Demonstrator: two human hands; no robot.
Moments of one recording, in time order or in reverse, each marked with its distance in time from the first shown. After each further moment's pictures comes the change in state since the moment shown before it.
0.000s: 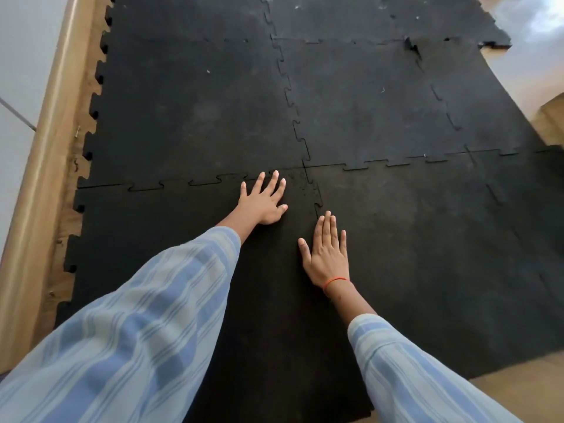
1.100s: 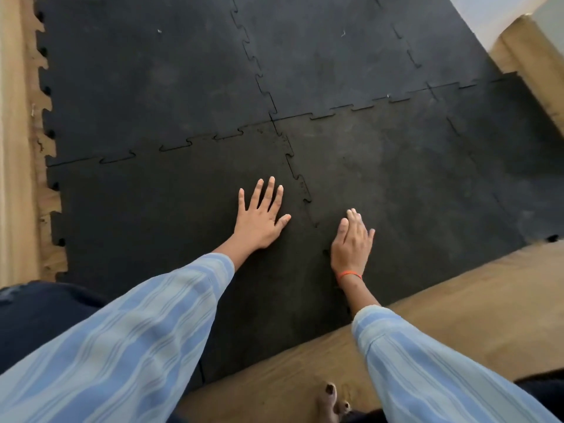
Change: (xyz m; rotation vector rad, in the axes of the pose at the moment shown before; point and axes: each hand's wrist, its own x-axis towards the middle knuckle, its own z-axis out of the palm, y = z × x) left_hand -0.083 0.056 0.106 0.077 0.210 0.151; right_hand -0.104 0.062 0.026 0.503 0.439 0.432
